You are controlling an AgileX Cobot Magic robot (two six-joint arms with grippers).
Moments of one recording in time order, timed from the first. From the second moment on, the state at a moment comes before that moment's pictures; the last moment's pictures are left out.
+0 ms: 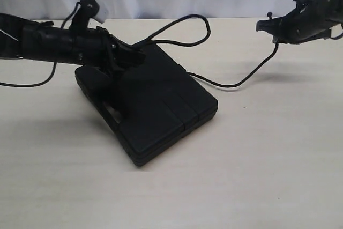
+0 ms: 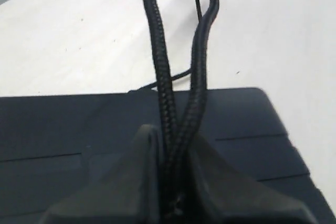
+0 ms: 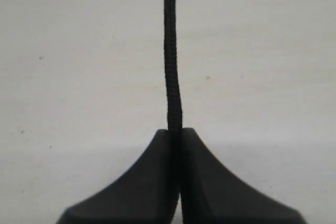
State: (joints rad) left arm -0.04 1.95 -1.05 -1.67 0.84 2.11; right arm -0.05 2.09 -1.47 0.18 0.34 -0.08
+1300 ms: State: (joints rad) left arm 0.20 2.15 -1.16 -1.60 1.20 1.78; right arm 0.42 1.77 -1.08 0.94 0.11 -1.44
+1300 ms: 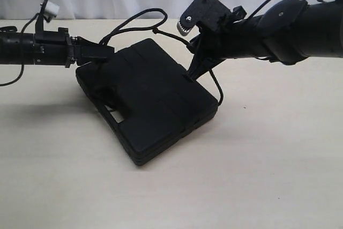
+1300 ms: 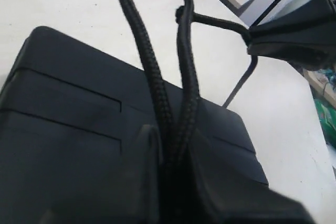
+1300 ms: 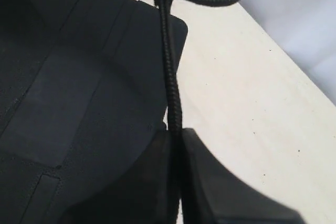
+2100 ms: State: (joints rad) left arm 0.19 2.15 -1.18 -1.68 1.20 1.47; right arm 0.38 1.77 -1.08 1.03 0.17 -1.33
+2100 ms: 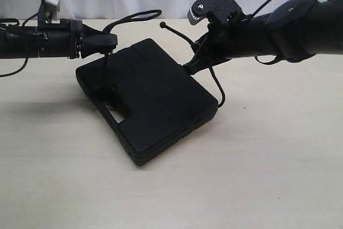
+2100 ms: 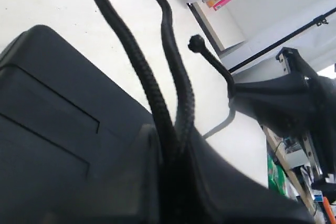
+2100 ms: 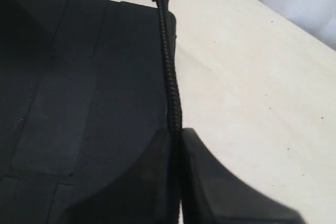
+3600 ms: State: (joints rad) left arm 0.03 2.14 -1.18 -1.56 1.20 1.52; right arm 0.38 2.04 -1.35 1.38 0.29 -1.35
